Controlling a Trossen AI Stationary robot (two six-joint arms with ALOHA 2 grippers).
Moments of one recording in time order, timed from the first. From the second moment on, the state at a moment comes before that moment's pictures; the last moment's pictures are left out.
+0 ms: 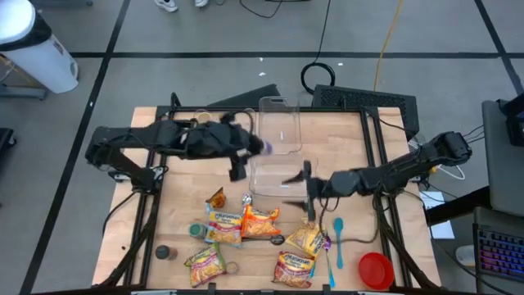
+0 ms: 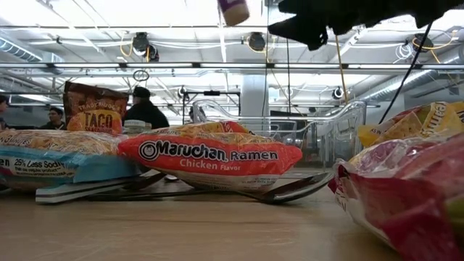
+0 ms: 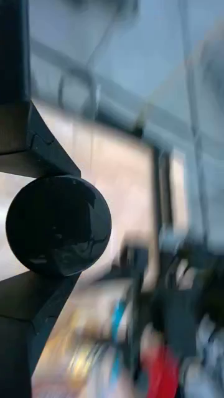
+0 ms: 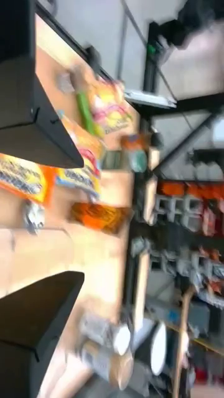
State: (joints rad) left arm -0.11 1.51 1.75 -0.84 -0.35 0.01; right arm 0.26 1.26 0.63 0.49 0.23 -0.01
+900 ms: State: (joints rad) left arm 0.51 1.33 1.21 -0.71 -0.19 -0.15; right arm 0.26 1.20 0.63 0.46 0.26 0.00
